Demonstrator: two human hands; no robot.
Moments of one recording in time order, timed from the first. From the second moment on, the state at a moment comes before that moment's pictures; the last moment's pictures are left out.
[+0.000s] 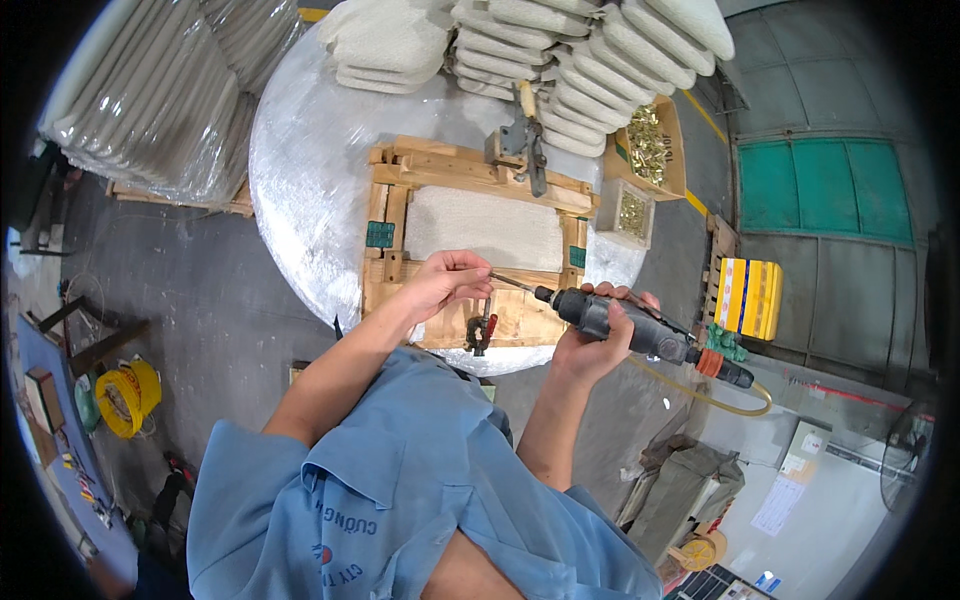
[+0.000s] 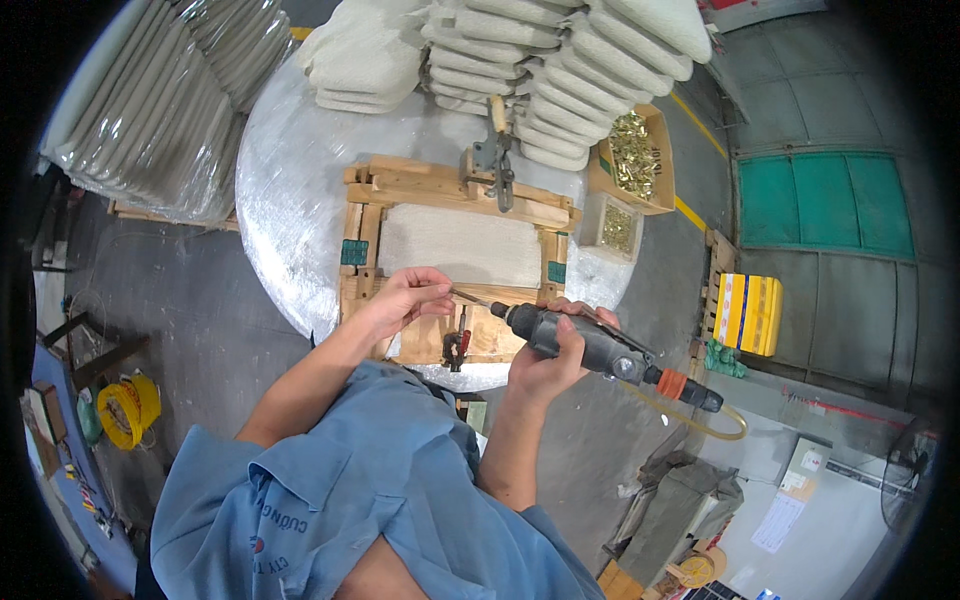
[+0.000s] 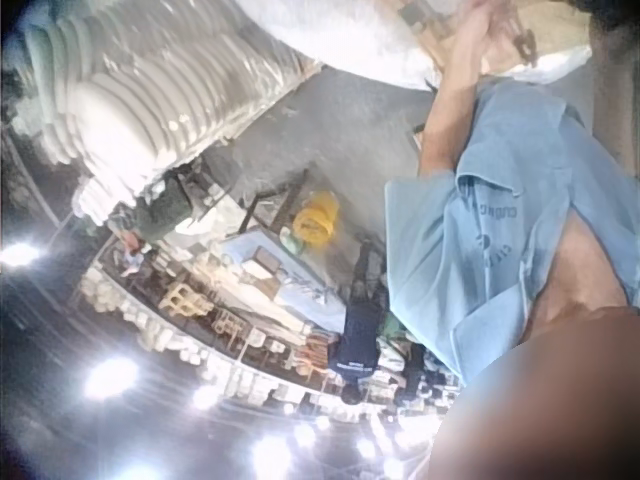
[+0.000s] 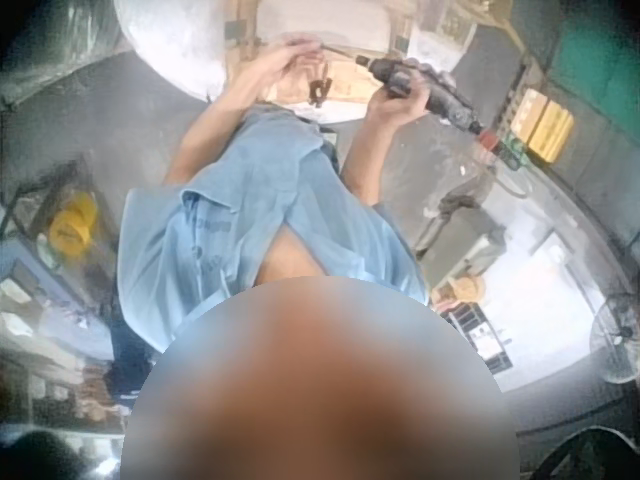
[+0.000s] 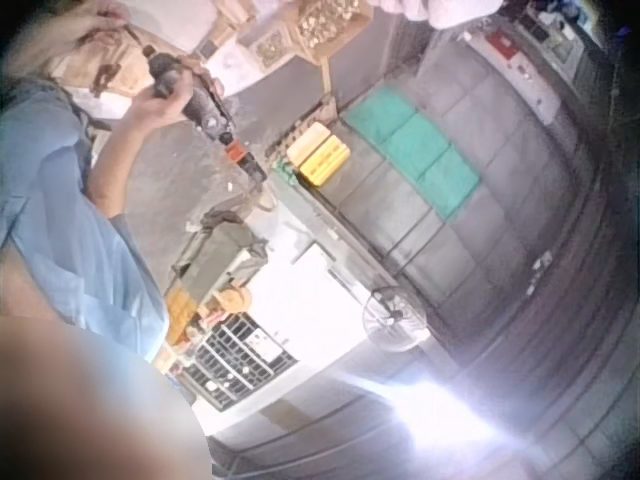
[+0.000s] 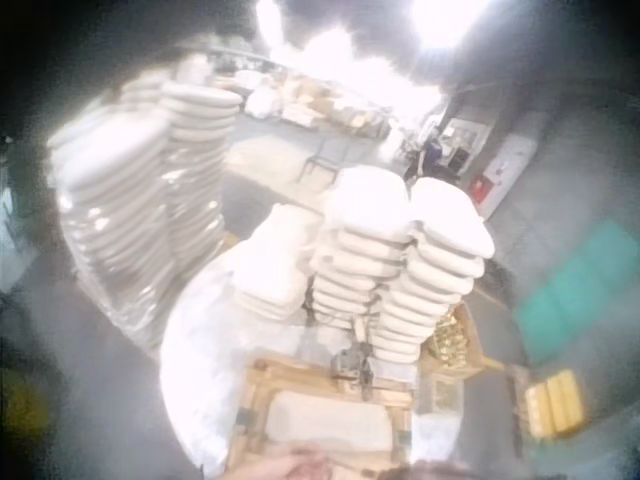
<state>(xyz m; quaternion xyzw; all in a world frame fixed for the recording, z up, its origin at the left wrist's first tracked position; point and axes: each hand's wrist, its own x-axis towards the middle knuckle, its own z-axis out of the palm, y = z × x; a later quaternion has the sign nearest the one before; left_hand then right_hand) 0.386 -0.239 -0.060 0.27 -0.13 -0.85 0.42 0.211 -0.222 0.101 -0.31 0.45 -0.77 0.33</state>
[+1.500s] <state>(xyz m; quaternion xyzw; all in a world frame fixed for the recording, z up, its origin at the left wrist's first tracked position) 0.459 -0.295 -0.108 0.69 -0.62 -0.35 0.08 0.340 -0.373 -0.023 -0.56 0.42 -0.58 0.42</state>
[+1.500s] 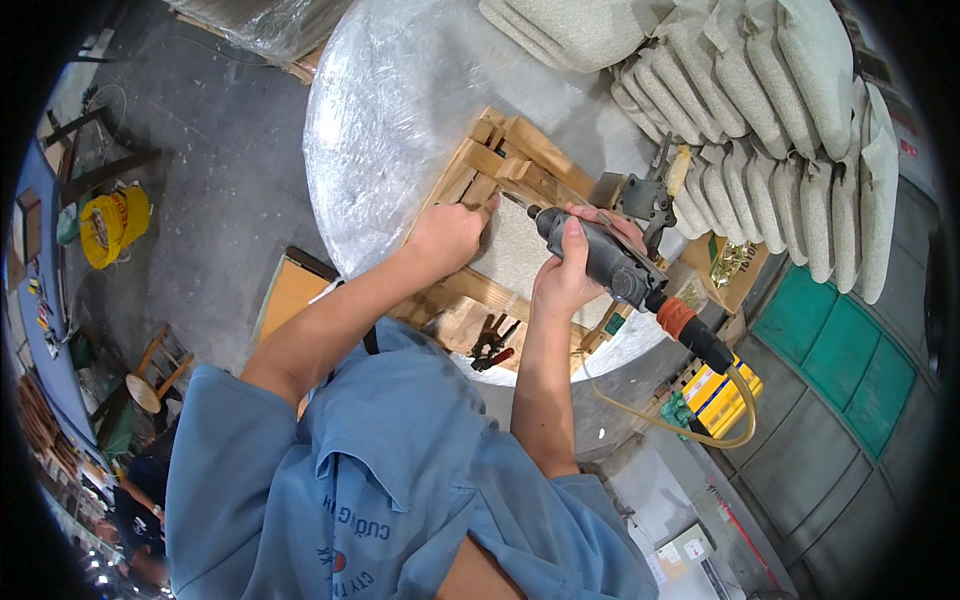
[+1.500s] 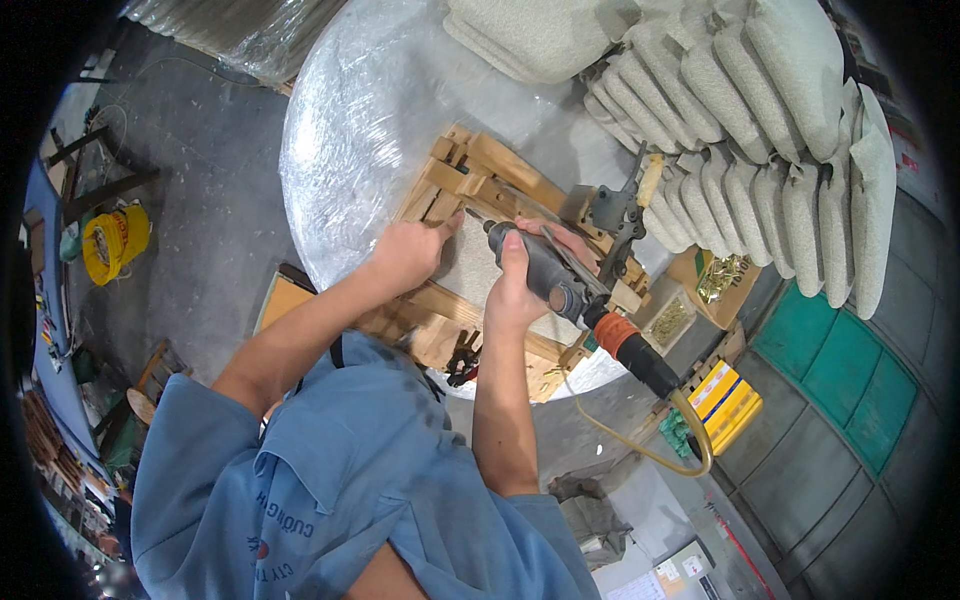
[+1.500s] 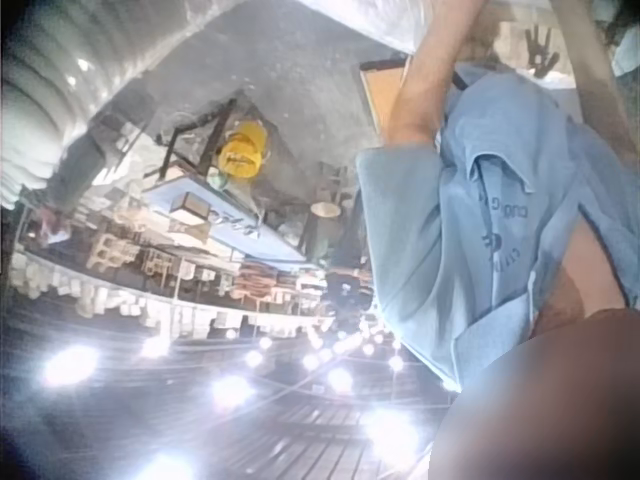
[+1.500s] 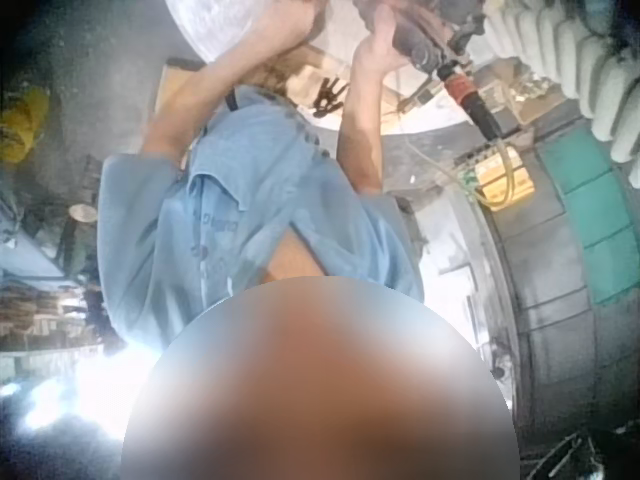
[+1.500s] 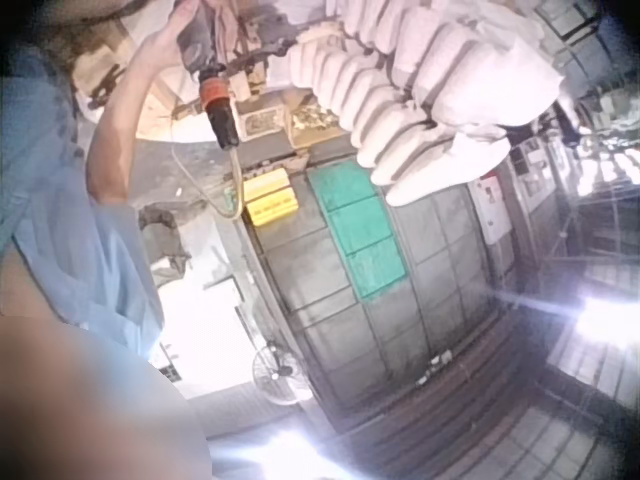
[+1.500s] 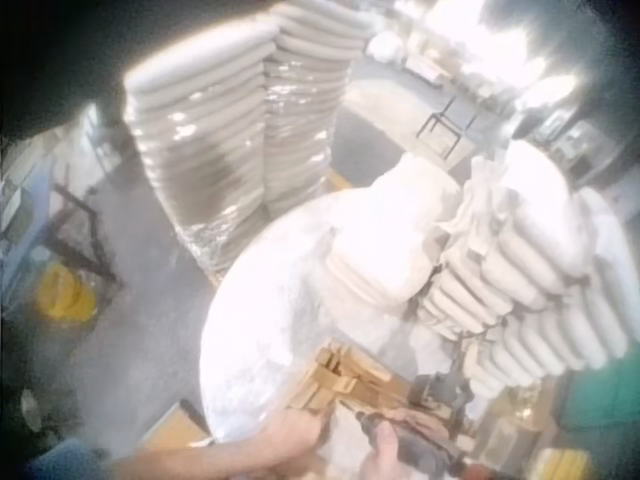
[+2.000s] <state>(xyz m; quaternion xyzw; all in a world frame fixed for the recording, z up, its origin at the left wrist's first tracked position) 0.466 -0.296 -0.109 0.70 -0.60 -0.37 0.13 0.348 -0.375 -0.045 -0.56 0.42 -0.56 0.44</state>
